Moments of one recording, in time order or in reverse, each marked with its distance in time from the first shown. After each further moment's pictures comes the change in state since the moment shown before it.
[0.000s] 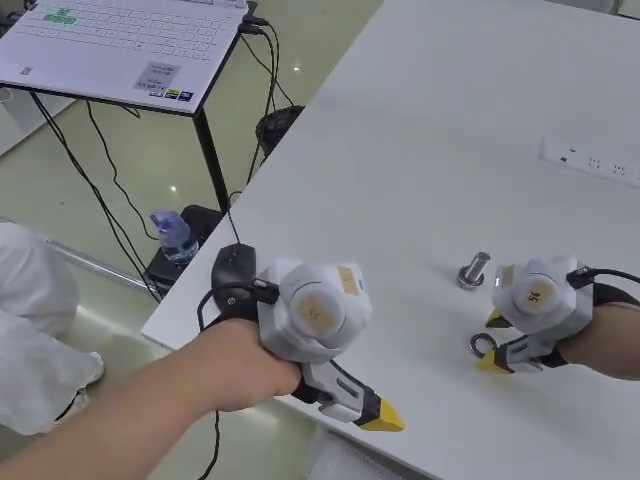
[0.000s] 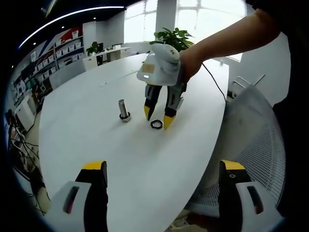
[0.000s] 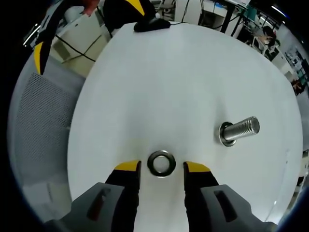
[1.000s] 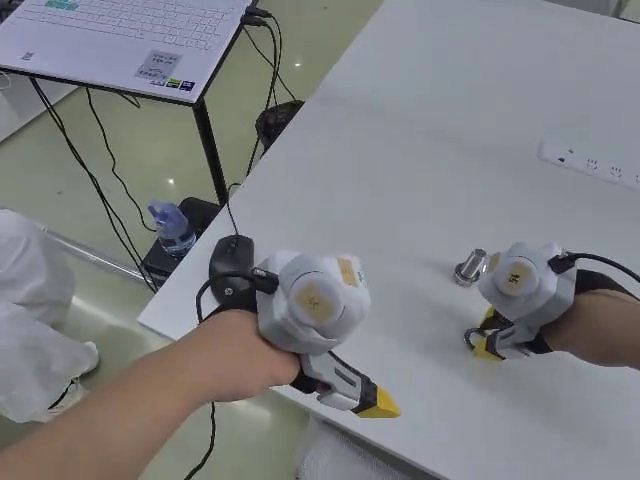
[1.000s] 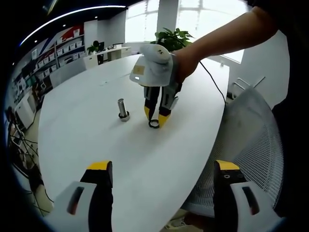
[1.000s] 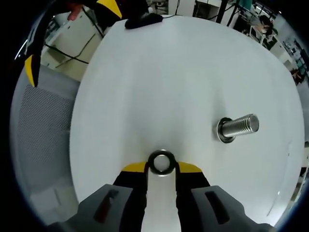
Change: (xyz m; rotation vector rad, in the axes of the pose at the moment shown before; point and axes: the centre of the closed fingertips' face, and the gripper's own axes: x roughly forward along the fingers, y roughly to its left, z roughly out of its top) left arm -0.003 -0.005 -0.003 -0.020 0.000 -0.001; right arm -0.001 -0.003 0.001 0.069 0.069 0.012
